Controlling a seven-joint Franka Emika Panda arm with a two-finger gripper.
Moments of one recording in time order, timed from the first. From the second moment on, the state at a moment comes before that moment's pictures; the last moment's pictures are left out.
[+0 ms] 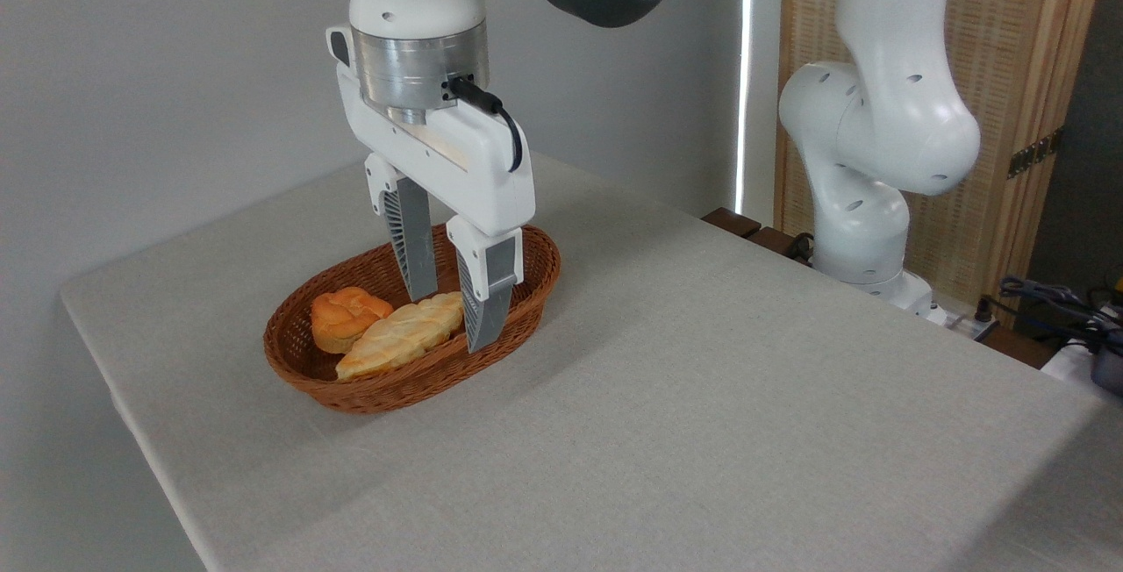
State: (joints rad) arm -0.19 -0.04 0.19 -1.79 -0.11 1.83 0.81
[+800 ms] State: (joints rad) arm -0.18 -0.04 0.20 -1.79 -0.12 1.83 0.81
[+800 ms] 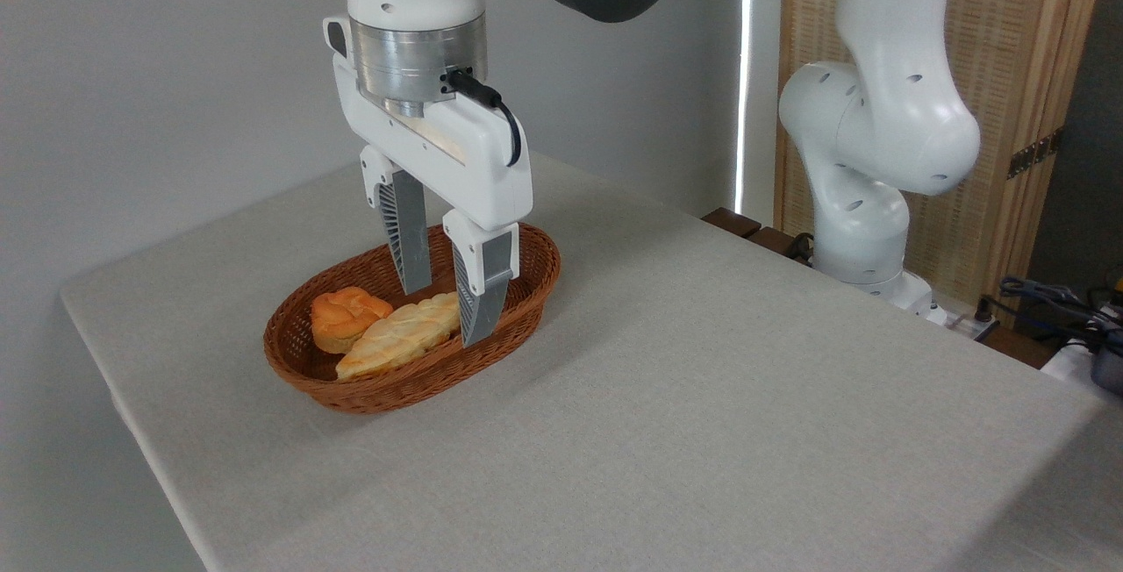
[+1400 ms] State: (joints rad) arm -0.18 -0.04 0.20 -1.79 -0.12 1.83 0.81
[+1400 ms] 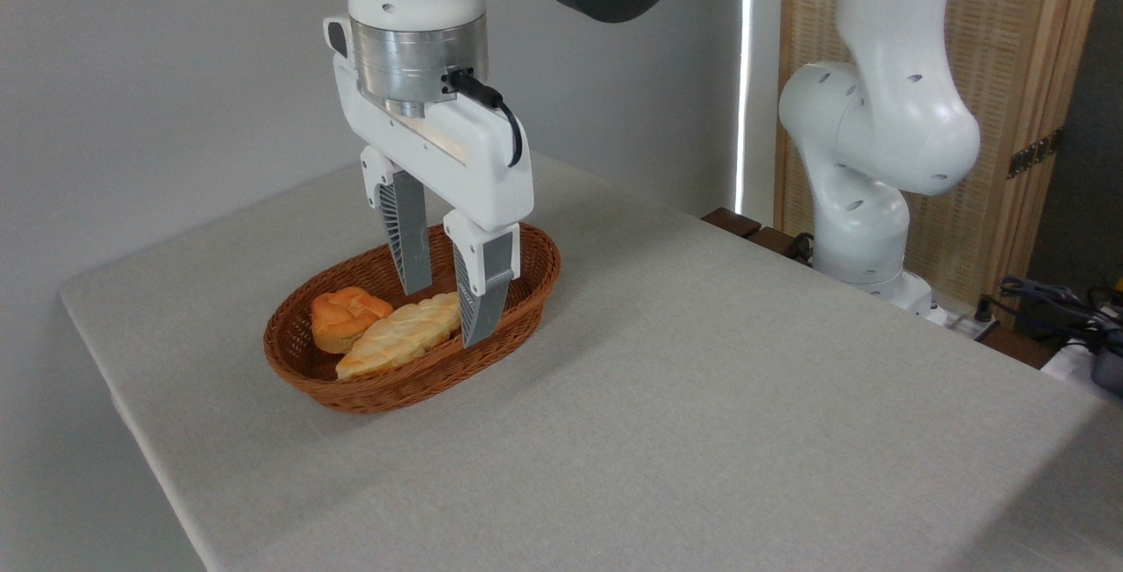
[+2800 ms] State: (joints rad) arm -0.19 -0.04 0.19 -1.79 -0.12 1.76 0.81
